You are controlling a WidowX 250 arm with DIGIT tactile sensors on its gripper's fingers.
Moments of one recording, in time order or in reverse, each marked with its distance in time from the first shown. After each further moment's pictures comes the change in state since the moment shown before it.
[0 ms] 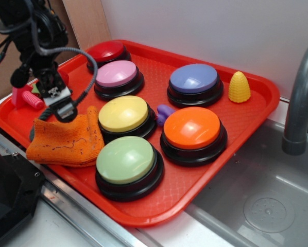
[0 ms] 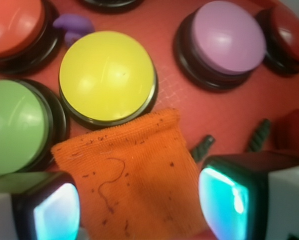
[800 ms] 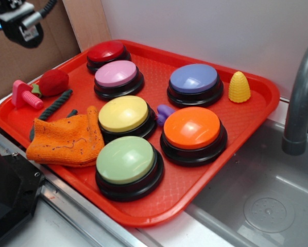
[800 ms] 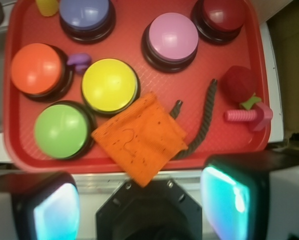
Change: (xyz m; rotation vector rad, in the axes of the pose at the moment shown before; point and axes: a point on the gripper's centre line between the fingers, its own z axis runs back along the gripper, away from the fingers) arm 0.000 -0.004 0.101 0.013 0.087 0.327
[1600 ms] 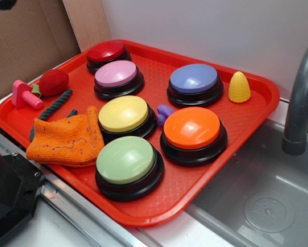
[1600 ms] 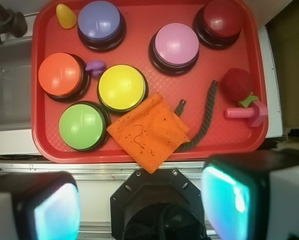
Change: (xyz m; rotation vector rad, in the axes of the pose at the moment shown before) arm -0.011 -0.002 0.046 -0.072 0.028 0.015
